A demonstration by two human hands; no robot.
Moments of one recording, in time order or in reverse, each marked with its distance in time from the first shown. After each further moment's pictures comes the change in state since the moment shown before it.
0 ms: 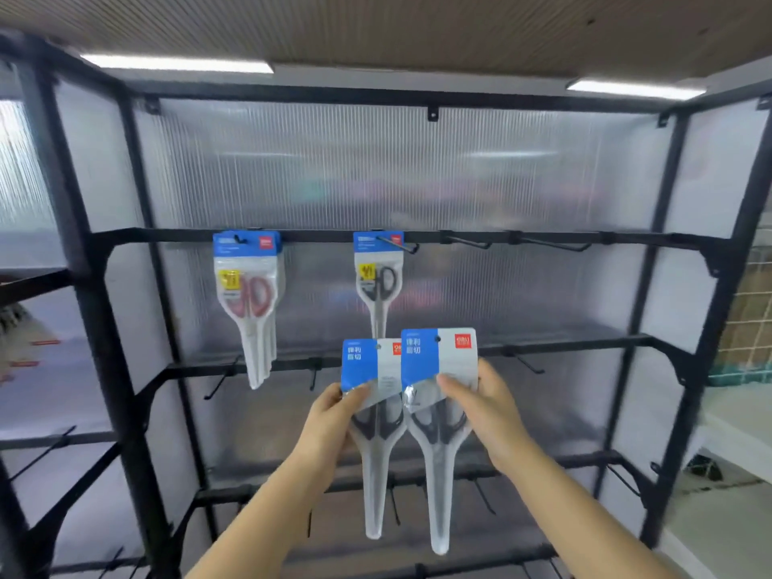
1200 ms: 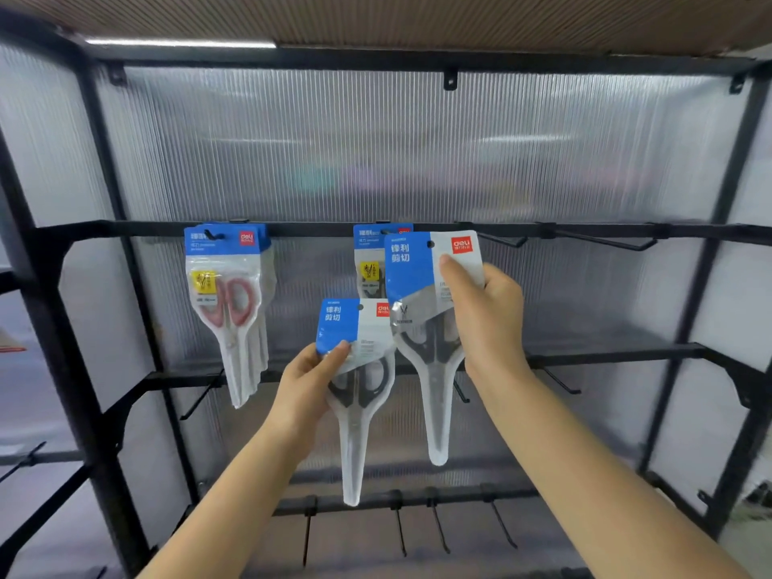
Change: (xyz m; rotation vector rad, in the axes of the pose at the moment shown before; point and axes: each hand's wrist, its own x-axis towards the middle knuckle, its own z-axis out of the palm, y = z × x) left_hand 0.065 0.037 -0.005 -0.066 0.043 0.148; right_hand 0.094 -0.065 0.033 0.190 0.222 -0.279
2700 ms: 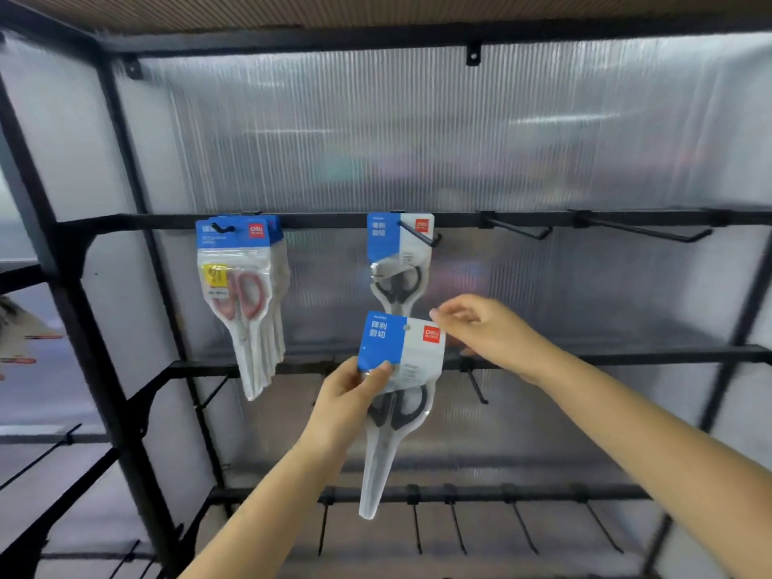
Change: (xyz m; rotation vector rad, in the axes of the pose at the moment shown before) left_hand -0.008 -0.020 0.024 0.194 0.001 -0.003; right_hand 0.044 0.049 -0.034 -0.631 -0.651 0.129
